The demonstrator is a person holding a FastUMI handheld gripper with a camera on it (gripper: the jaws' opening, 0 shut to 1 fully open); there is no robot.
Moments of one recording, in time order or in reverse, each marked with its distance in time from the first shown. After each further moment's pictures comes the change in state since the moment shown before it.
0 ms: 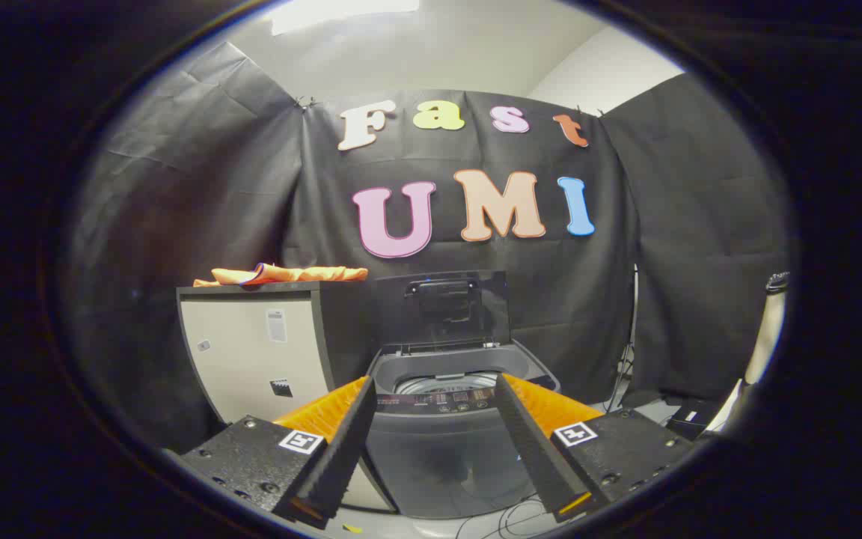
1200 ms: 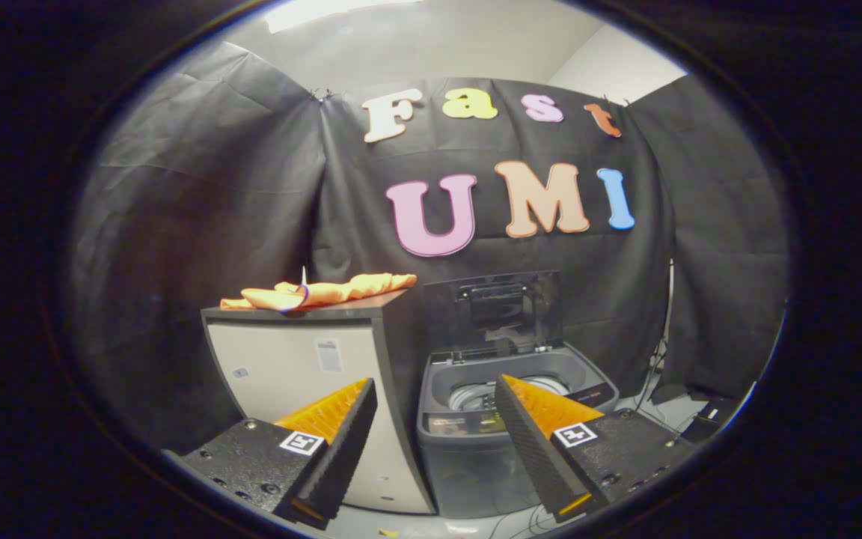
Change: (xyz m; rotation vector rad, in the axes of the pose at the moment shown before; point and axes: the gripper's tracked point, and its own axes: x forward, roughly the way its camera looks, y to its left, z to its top) arm 0.053 0.113 0.052 0.023 0.079 0.103
